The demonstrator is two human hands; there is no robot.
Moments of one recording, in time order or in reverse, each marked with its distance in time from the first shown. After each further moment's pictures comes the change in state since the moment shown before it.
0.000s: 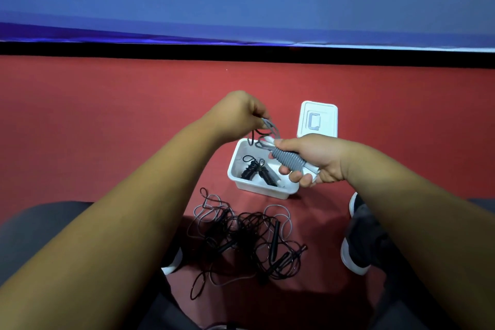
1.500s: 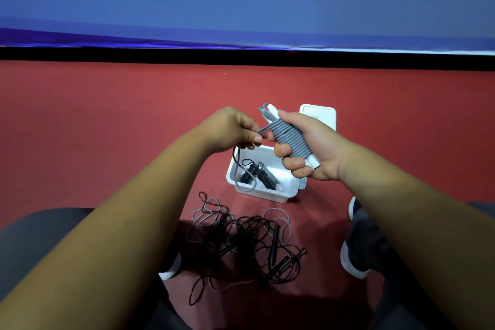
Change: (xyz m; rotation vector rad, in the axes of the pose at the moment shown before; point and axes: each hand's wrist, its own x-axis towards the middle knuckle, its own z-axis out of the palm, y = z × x) left_hand -0.010 -0.021 0.007 -0.298 -0.109 -0.146; right_hand -0.019 -0.017 0.002 0.233 -0.131 -0.240
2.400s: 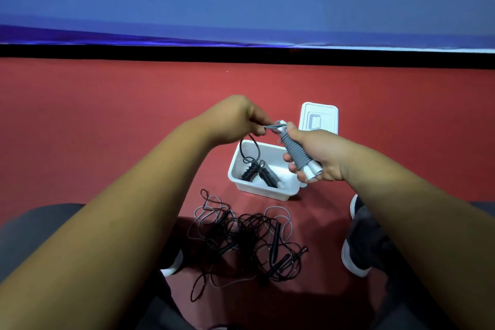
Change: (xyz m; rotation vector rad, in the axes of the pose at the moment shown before) left_hand -0.004 0.032 -0.009 0.346 0.000 0.142; right_hand 0.010 0.015 -0.008 -0.140 0.349 0.120
